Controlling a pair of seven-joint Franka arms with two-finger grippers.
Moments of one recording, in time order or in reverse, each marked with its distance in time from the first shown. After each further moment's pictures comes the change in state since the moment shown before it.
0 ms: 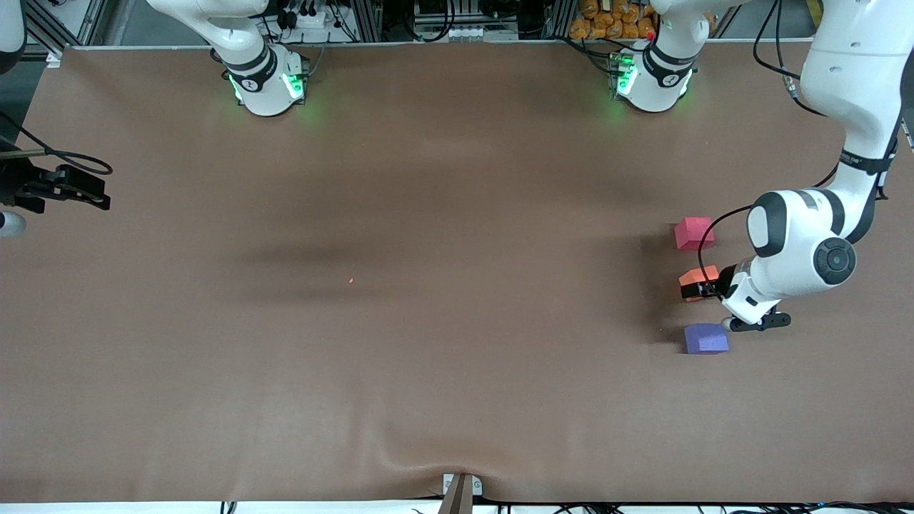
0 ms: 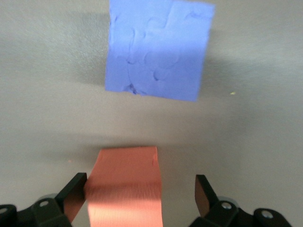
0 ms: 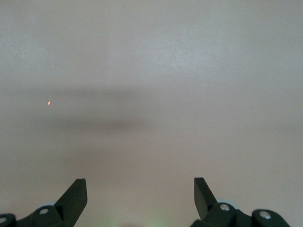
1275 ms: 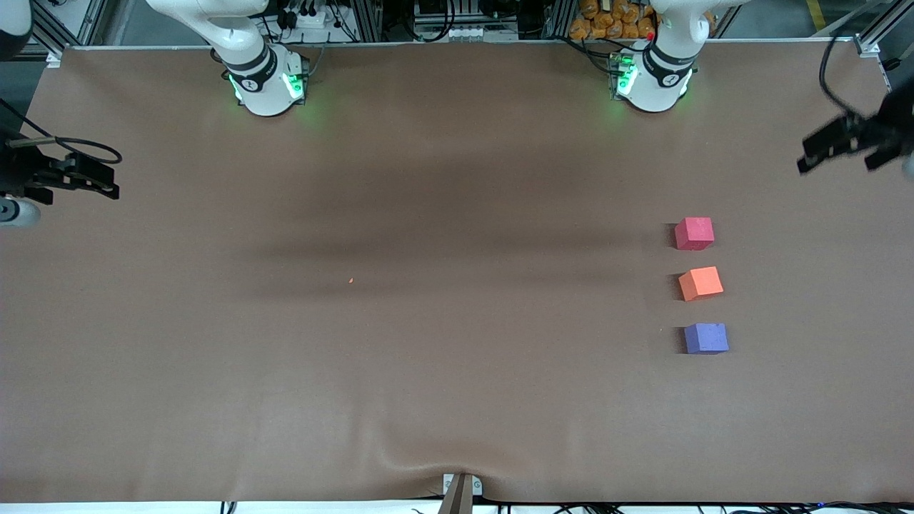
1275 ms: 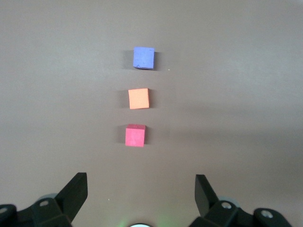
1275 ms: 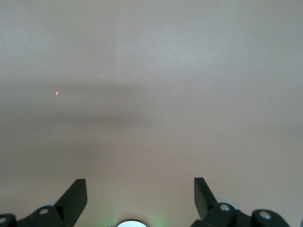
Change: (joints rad) left arm -0.006 -0.533 -0.052 0.430 -0.034 -0.834 0.000; right arm 0.026 -0.001 0.008 0.051 0.001 -0.070 0.000
